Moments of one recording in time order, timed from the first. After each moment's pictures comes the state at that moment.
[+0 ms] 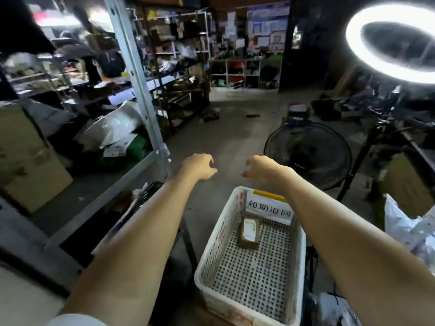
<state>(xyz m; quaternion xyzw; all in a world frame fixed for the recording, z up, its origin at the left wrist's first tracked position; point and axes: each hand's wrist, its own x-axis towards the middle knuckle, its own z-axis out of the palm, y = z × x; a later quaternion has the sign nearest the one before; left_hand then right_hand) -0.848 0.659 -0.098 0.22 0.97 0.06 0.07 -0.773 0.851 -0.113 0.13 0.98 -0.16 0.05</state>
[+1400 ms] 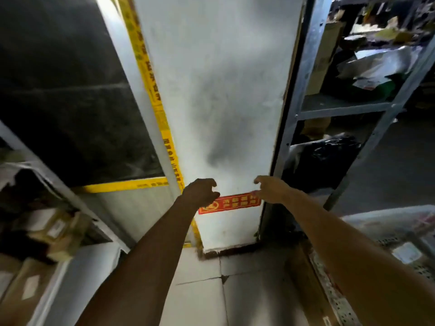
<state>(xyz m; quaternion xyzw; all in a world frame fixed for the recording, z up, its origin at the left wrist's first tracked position) -0.358 0.253 -0.212 -0.28 0.94 0.18 0.09 -0.504 0.438 -0.207 -0.36 0.90 -0.10 0.22</state>
